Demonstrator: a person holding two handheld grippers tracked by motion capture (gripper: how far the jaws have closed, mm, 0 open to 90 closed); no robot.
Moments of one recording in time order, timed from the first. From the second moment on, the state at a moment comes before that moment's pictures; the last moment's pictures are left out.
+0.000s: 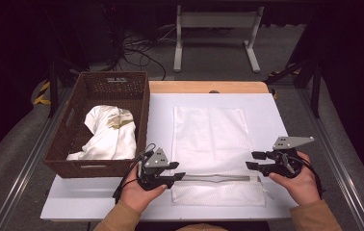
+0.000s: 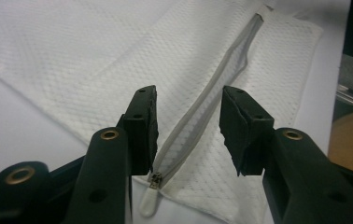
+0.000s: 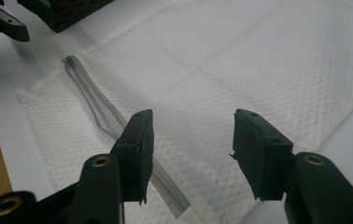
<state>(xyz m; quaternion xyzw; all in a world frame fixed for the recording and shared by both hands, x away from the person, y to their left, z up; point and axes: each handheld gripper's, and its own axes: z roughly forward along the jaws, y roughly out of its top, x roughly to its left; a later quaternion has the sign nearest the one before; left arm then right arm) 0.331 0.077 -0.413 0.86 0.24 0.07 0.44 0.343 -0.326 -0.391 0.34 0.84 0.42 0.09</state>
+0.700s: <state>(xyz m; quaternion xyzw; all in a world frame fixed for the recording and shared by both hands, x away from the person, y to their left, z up) 0.332 0.084 -0.417 0.86 0.26 0.07 0.44 0.351 -0.271 -0.405 0.28 0.87 0.40 0.09</state>
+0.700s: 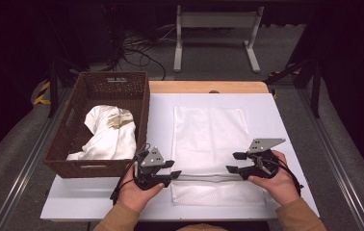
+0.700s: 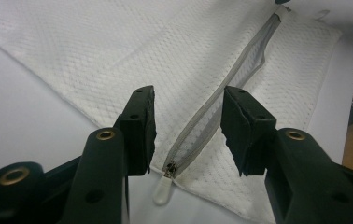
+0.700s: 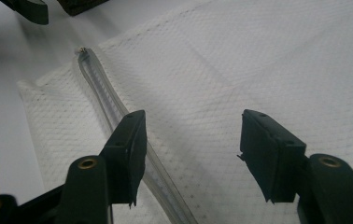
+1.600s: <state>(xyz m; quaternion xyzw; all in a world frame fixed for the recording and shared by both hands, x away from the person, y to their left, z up) 0.333 0.085 -0.421 0.86 0.26 0.06 0.43 0.362 -0.236 -0.437 0.25 0.90 0.35 0.07</state>
